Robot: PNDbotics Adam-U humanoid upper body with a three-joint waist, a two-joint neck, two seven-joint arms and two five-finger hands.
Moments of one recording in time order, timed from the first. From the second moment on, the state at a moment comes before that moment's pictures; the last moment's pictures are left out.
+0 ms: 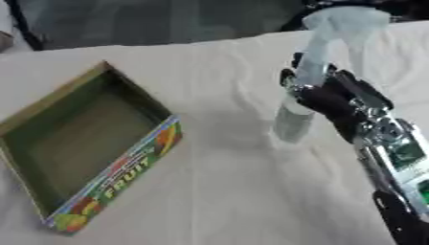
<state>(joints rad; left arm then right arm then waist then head) -0.26 0.36 0.11 -1.98 0.06 0.18 0.36 -0.51 -0.54 0.02 -1.87 -0.28 0.49 -0.02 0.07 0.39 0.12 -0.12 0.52</state>
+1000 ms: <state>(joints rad) -0.26 0.35 0.11 -1.98 0.06 0.18 0.36 -0.53 -0.54 0.04 -1.87 -0.38 0.29 -0.20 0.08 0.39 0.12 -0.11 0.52</state>
